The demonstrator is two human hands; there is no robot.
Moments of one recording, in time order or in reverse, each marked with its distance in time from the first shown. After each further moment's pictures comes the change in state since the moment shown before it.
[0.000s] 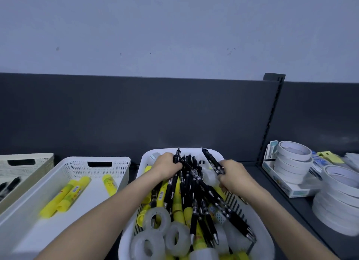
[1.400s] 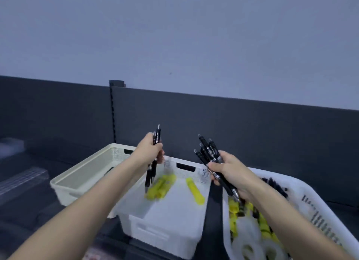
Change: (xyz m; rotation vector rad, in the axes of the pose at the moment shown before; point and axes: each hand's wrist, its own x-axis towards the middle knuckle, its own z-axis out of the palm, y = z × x) left_hand -0.126 -0.135 -0.192 -0.610 0.529 -0.071; right_hand -0.050 -0.201 0.054 0.857 -0.399 -0.400
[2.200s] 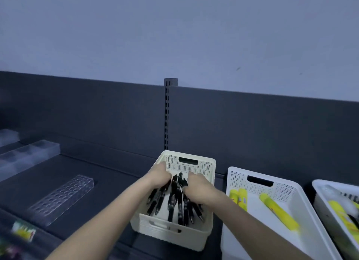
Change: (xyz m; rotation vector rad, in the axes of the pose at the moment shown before) left_hand 0.090 -0.122 -0.173 0.576 -0.226 -0.182; right_hand 0.142 0.015 0.271 -0.928 -0.163 0.137
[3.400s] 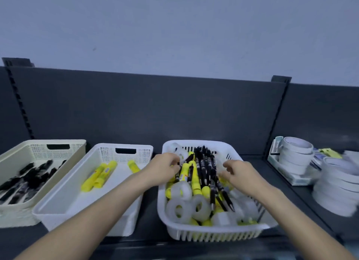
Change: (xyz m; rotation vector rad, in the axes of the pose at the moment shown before) left_hand -0.128 0.266 0.245 0.186 -0.211 0.574; right_hand -0.271 0.358 -0.147 -0.097 0.402 0.316
